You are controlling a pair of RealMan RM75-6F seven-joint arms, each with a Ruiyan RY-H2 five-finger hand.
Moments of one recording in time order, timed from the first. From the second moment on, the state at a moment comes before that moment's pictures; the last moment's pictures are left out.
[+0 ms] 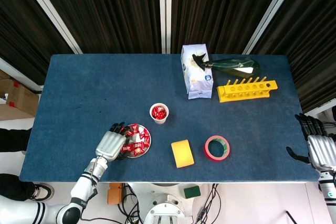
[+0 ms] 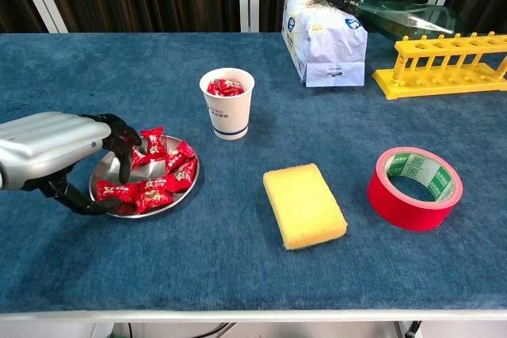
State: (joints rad) left arm -0.57 -1.55 0.02 -1.81 1.01 1.18 0.77; right arm 0.11 -1.03 0.06 -1.63 -1.44 1.35 0.12
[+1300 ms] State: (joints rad) left arm -0.68 -1.51 -0.22 -1.87 1.00 1.20 0.73; right arm 0.11 -1.03 0.06 -1.62 -1.44 1.36 0.13
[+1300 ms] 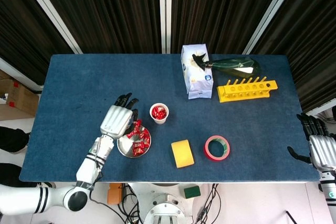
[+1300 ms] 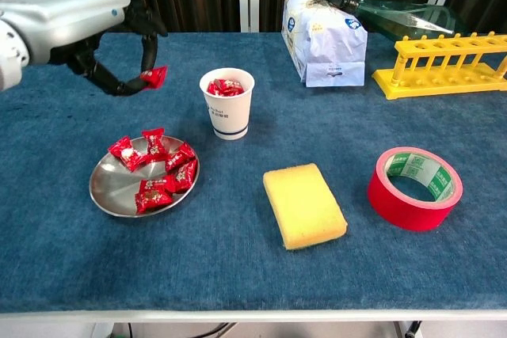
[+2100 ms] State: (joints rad) left arm -0.83 -1.65 -0.29 -1.66 0.88 1.16 0.68; right arm 0.11 -1.02 0.06 -1.62 -1.43 1.35 0.15
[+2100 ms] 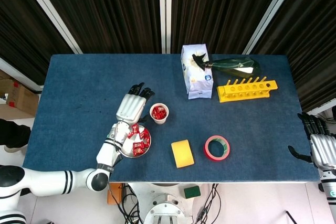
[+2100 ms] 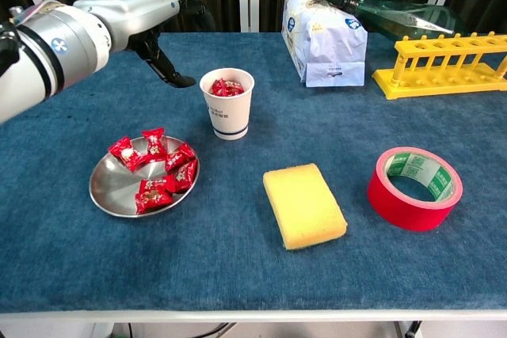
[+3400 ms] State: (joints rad) left arm -0.60 -1.60 0.02 -1.57 1.21 1.17 0.55; right arm 0.12 -1.03 0.06 -1.62 -1.42 1.34 0.12
